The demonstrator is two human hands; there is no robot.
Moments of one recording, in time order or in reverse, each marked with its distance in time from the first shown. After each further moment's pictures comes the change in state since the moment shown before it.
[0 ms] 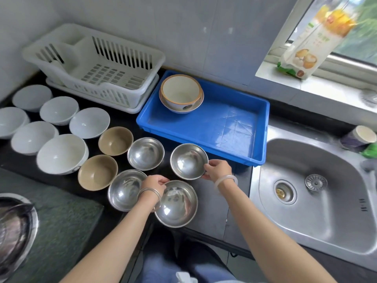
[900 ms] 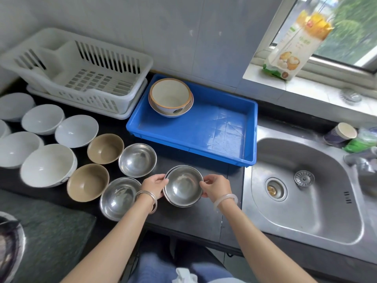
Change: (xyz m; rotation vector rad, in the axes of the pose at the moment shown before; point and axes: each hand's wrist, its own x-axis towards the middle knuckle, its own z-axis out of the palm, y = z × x) left_hand 0.004 0.021 0.007 -0.554 -0.115 -0.146; right_hand -0.030 0.026 -0.012 -0.240 0.042 -0.137
